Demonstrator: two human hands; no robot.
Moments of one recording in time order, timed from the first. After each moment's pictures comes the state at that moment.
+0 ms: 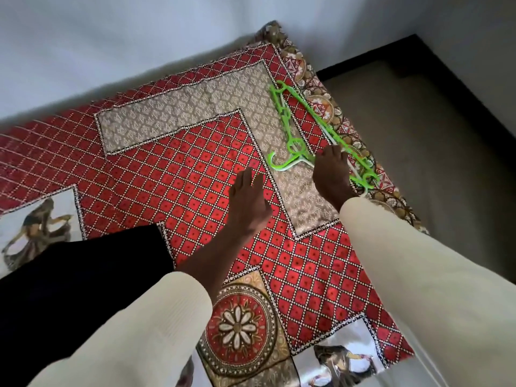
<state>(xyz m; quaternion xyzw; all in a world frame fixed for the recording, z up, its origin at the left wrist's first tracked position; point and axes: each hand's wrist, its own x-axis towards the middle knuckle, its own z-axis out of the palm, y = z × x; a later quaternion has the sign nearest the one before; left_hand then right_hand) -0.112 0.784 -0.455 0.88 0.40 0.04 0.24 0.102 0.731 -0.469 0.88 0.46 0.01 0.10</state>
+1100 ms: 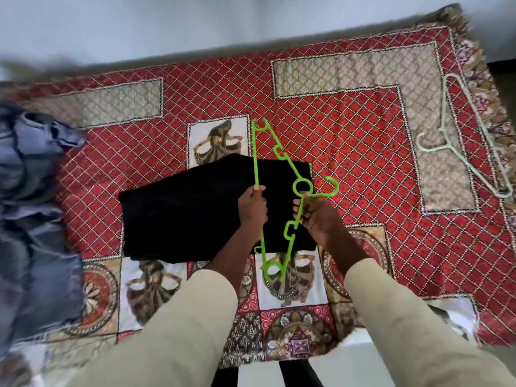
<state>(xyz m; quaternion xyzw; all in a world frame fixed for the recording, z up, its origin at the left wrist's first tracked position) -0.449 0.786 -0.429 0.26 0.69 0.29 0.61 -0.309 0.728 -0.438 0.59 -0.03 -0.64 -0.50</state>
